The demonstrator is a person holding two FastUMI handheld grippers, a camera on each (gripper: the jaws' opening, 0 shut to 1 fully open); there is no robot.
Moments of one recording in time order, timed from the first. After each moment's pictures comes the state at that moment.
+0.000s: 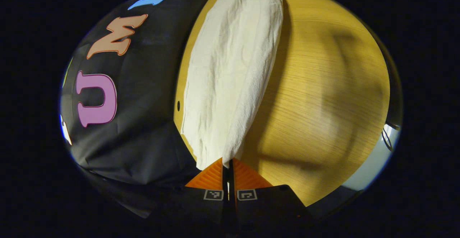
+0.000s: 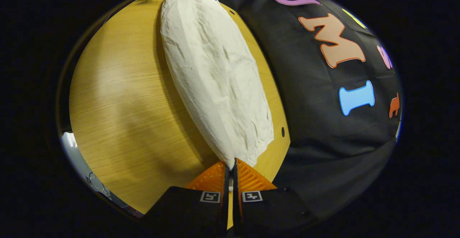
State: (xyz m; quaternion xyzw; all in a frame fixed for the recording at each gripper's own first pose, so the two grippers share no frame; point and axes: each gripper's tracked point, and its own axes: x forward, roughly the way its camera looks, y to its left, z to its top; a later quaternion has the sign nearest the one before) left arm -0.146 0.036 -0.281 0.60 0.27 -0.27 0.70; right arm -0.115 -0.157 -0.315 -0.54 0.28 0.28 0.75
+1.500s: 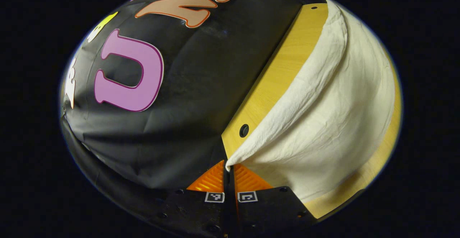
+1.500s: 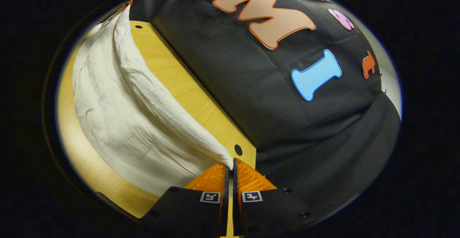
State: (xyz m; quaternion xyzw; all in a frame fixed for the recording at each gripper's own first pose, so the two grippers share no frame) left arm 0.104 -0.023 -0.220 0.47 0.21 -0.16 0.84; right arm 0.103 -0.108 -0.273 -0.42 0.25 0.10 0.86
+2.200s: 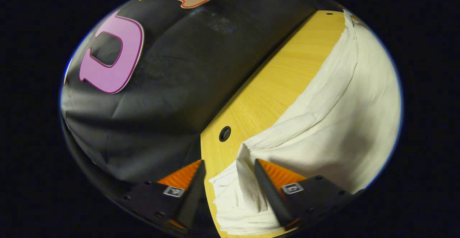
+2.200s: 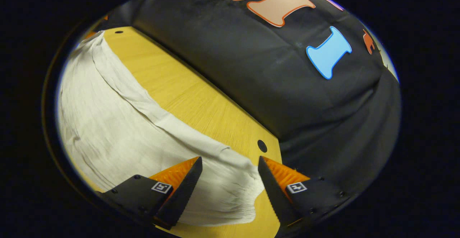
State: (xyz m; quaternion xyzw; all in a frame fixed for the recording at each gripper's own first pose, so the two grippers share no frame) left arm 0.130 -0.046 -0.275 0.38 0.24 -0.16 0.88; right arm 0.131 -0.081 -0.334 -0.33 0.30 0.07 0.89
